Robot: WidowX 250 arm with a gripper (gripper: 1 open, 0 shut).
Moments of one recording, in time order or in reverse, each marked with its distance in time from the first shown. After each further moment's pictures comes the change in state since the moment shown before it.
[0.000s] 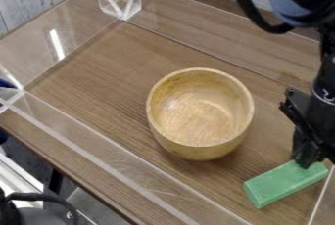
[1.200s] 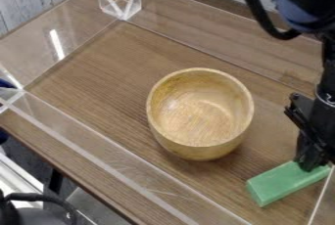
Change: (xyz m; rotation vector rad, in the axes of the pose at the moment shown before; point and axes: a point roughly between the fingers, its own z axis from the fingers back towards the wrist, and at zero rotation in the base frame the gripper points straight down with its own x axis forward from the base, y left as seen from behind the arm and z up) arm 0.008 0.005 -0.013 -0.030 0.007 -0.012
